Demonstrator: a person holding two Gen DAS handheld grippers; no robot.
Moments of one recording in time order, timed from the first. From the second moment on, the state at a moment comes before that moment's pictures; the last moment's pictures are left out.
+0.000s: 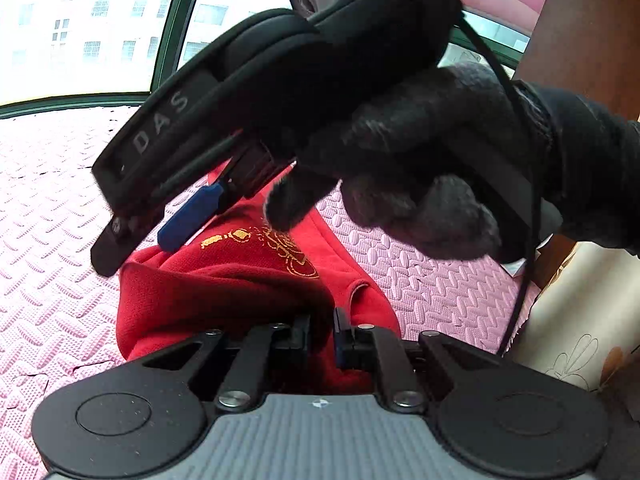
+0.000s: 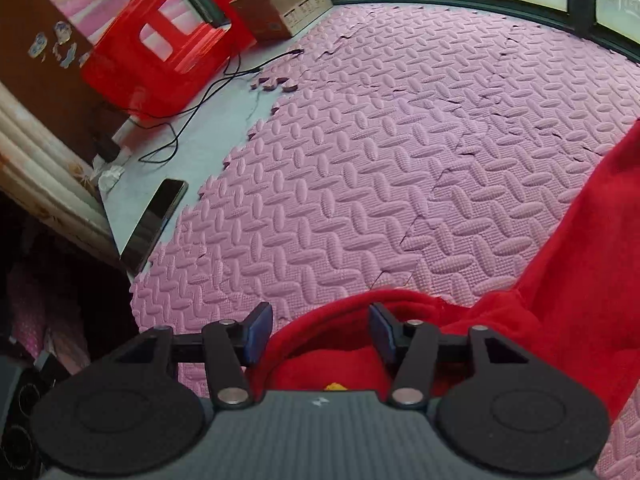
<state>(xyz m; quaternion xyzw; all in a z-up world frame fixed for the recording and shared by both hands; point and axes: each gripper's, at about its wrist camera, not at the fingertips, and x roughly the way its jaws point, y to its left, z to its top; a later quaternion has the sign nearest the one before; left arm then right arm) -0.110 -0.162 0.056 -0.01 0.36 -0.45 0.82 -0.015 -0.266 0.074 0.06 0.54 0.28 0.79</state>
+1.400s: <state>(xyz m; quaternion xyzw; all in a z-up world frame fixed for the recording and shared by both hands) -0.083 -0.067 0.038 -0.08 0.38 -0.33 0.86 0.003 -0.234 0.095 -0.30 0.40 0.21 0.84</state>
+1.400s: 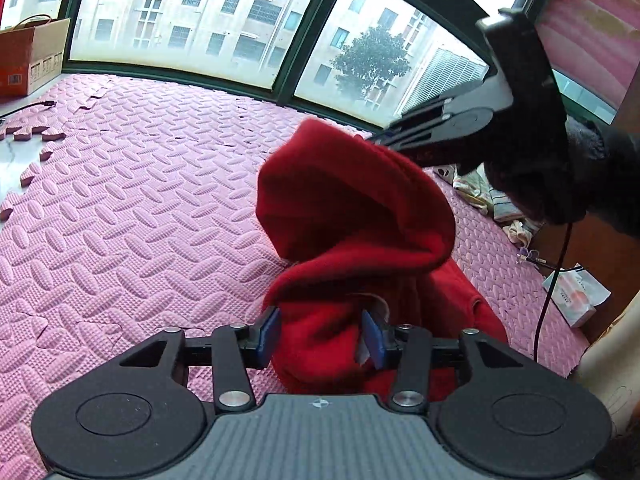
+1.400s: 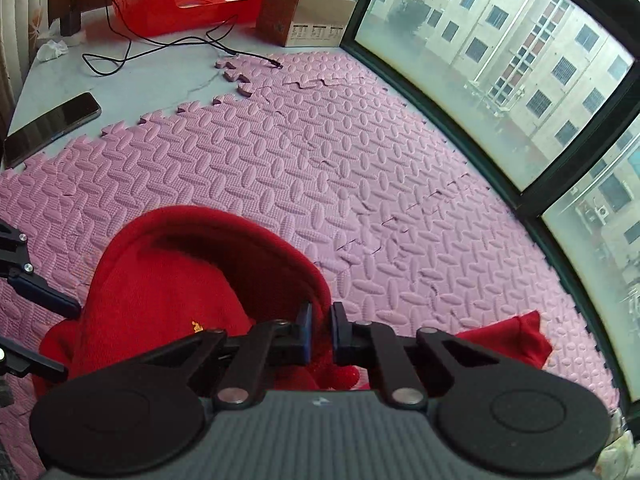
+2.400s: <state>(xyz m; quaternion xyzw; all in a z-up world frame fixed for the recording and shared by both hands) -0.048 -0.057 0.053 -0.08 0.40 -0.27 0.87 -0.013 -0.324 0.058 -0.17 0.45 0.09 0.88</state>
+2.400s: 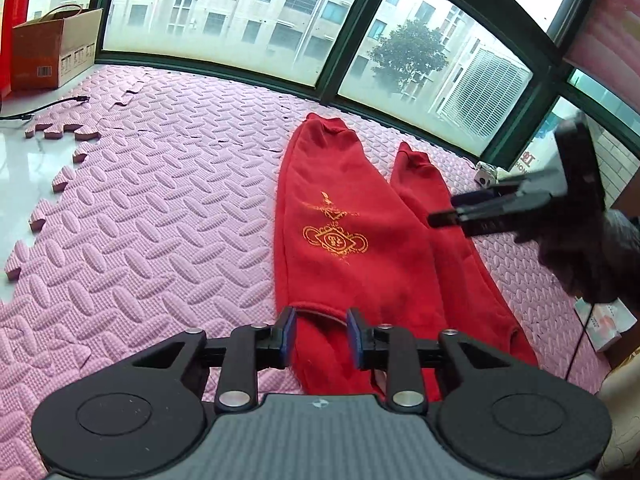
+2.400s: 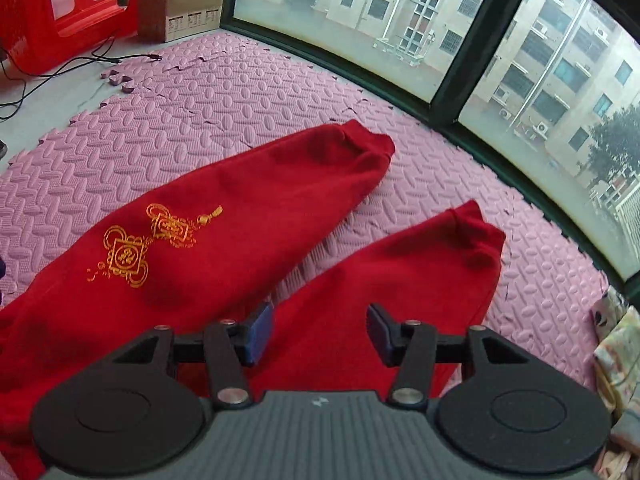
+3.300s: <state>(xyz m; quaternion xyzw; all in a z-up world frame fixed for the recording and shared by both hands) 0.097 -0.154 0.030 0.03 0.43 -0.17 0.89 -0.043 -0.410 0.029 0.00 0.40 0.04 0.92</state>
